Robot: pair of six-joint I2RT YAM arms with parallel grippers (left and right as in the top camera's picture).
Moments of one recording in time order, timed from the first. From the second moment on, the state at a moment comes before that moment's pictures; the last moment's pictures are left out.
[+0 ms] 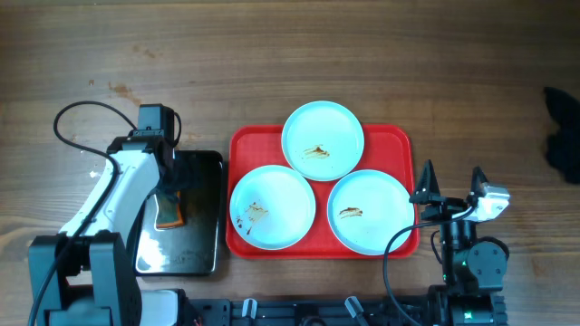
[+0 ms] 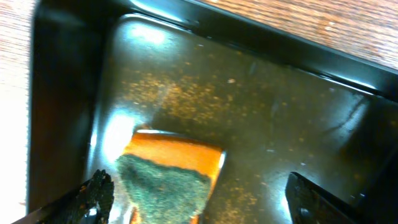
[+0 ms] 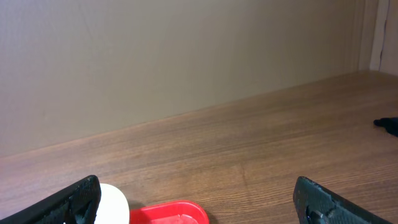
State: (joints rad) left arm 0.02 1.56 0.89 -0.78 -0.15 -0.26; right arm 0.00 0.02 0.01 0.01 0.07 0.23
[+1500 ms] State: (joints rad) left arm -0.03 1.46 0.85 -0.79 -0.05 -0.31; right arm 0.00 0.02 0.01 0.01 0.07 0.23
